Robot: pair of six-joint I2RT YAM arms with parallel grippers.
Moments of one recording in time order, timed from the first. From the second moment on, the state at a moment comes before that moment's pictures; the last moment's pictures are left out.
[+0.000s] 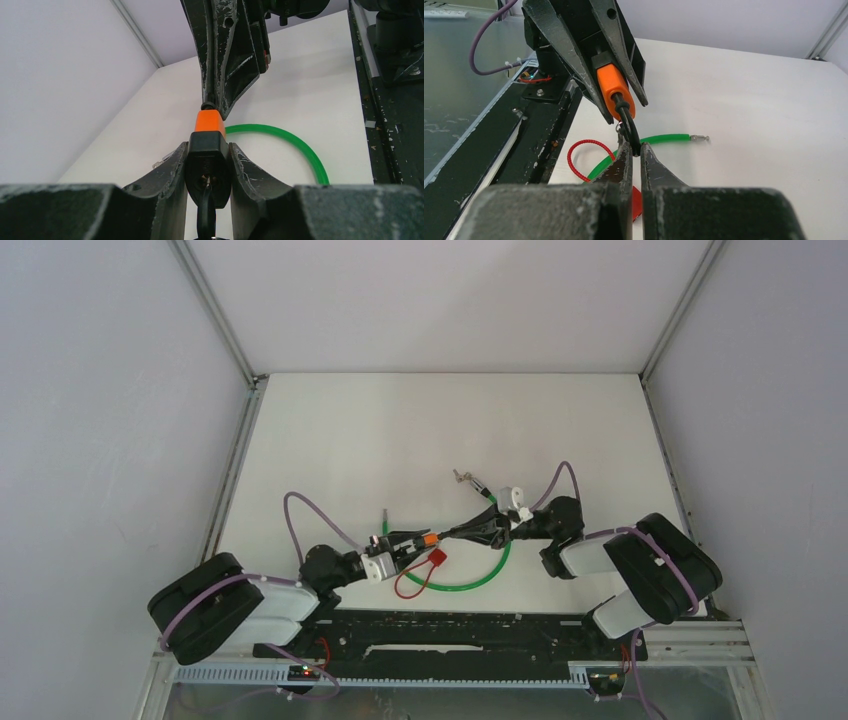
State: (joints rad) left arm -0.81 1.24 0.01 1.46 0.48 0.35; right arm 0.55 1.52 0.30 1.46 -1.06 0.11
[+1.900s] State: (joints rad) left arm -0.83 1.37 0.11 1.37 0.42 0.35; right arm 0.70 1.02 0.17 0.96 -0.63 -0.43
